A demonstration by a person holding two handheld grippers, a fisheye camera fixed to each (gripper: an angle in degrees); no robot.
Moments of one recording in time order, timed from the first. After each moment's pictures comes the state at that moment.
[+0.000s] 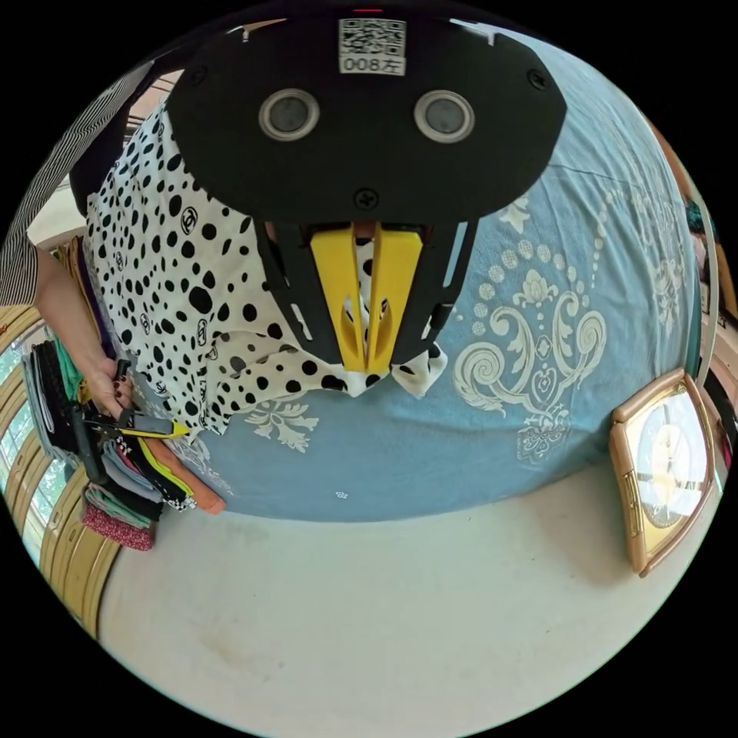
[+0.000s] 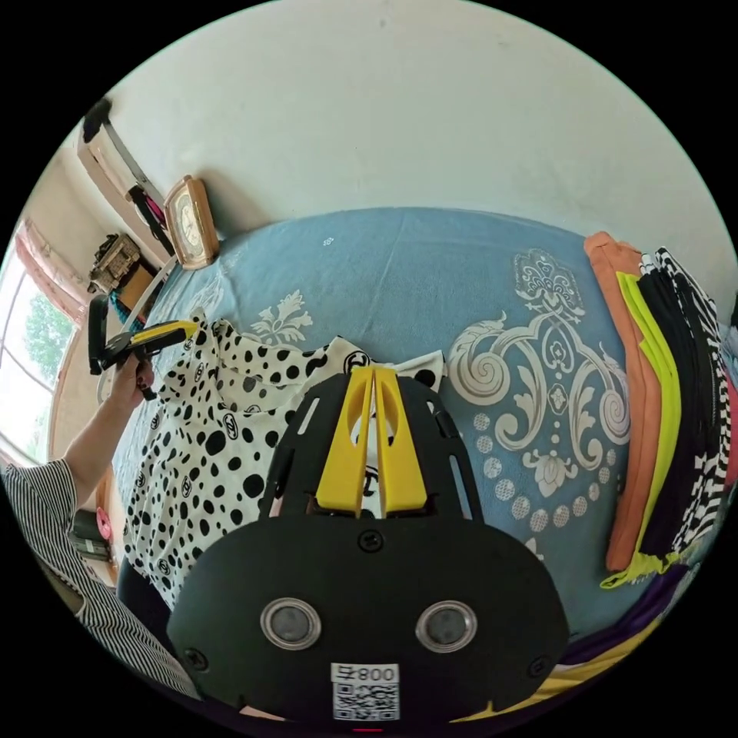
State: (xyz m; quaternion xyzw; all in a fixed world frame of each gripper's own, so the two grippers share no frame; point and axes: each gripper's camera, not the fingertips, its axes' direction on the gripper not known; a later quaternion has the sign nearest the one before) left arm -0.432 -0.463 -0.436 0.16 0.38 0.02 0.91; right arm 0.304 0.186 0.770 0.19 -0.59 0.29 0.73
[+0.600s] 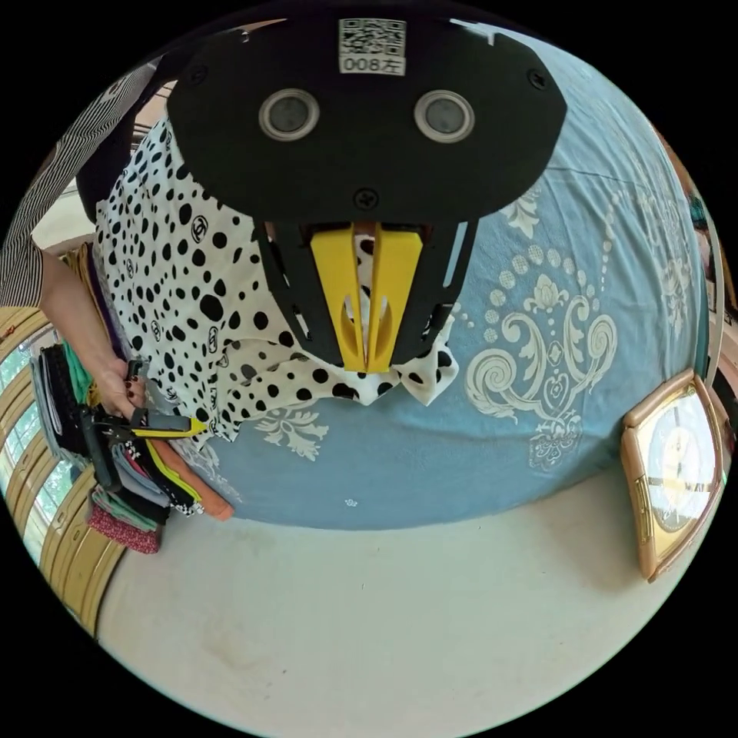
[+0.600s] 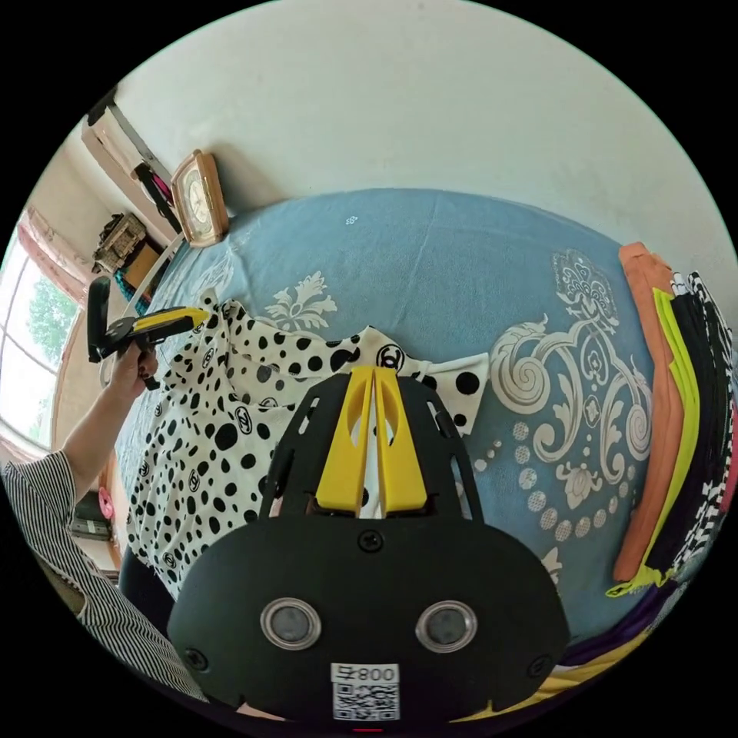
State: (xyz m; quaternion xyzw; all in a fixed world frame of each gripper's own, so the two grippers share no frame) left arm -0.458 -0.444 -0.495 0.15 0.41 0.03 0.90; right arm 0.299 0.174 0.721 0.18 -0.60 0.25 0.74
